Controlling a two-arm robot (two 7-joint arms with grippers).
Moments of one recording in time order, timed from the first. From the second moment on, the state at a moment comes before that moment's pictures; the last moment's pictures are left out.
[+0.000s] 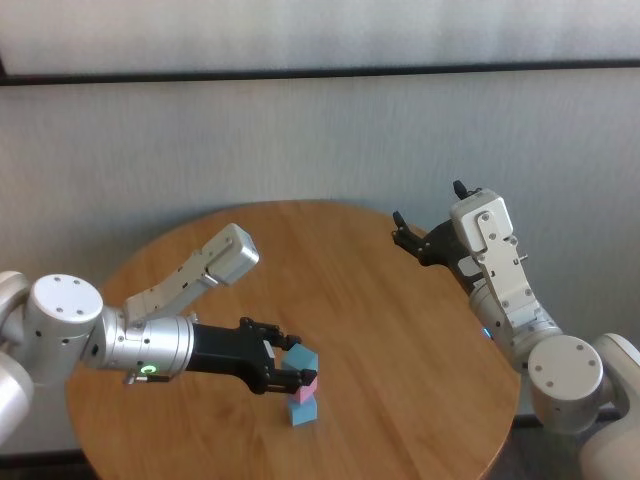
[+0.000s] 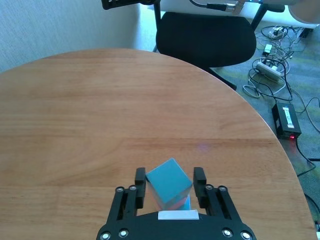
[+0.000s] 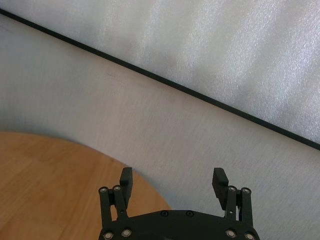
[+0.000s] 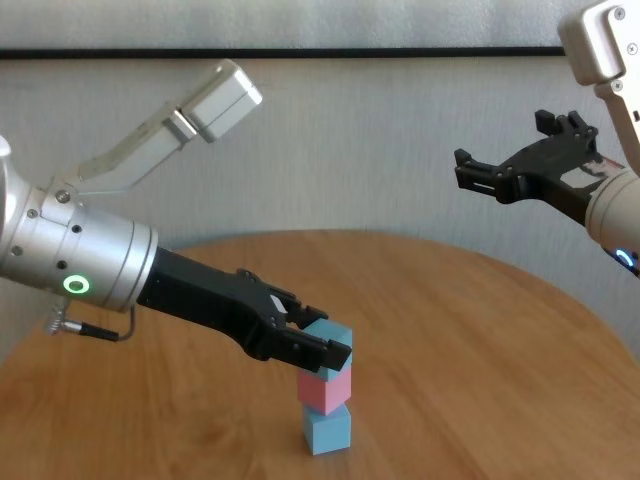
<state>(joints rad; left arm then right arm) -0.71 0.43 0.75 -1.06 -0.33 0.15 -0.92 0.45 0.20 -0.35 -1.14 -0.09 -0.17 0.02</state>
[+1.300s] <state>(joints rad) -0.67 0.50 0.74 -1.09 -0.37 0.11 -0.89 0.45 0.20 -0.35 -1.14 -0.09 -0.17 0.02</state>
